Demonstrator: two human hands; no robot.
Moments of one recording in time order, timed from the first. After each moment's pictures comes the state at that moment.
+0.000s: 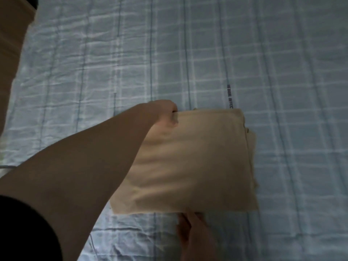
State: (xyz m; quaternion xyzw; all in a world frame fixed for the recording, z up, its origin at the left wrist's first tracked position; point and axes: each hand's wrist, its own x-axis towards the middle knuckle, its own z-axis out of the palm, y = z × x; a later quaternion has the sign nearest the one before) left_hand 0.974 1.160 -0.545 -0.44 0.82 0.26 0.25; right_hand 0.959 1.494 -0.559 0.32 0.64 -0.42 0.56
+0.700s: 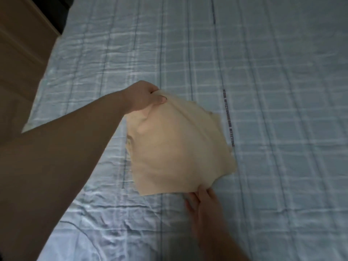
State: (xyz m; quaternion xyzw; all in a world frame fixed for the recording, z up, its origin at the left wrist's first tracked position) left_hand 1.052 1.201 -0.415 -0.55 0.73 0.40 0.00; right_hand 0.951 1.507 -0.488 0.15 0.60 -0.52 0.59
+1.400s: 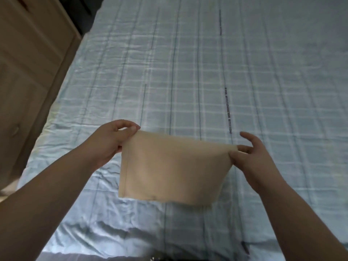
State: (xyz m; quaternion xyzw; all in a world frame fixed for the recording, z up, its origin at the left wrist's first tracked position) left_hand 1.189 1.410 -0.365 -0.59 0.44 0.64 -0.23; right_hand 0.850 1.524 -0.393 -0.23 0.72 -0.44 0.49
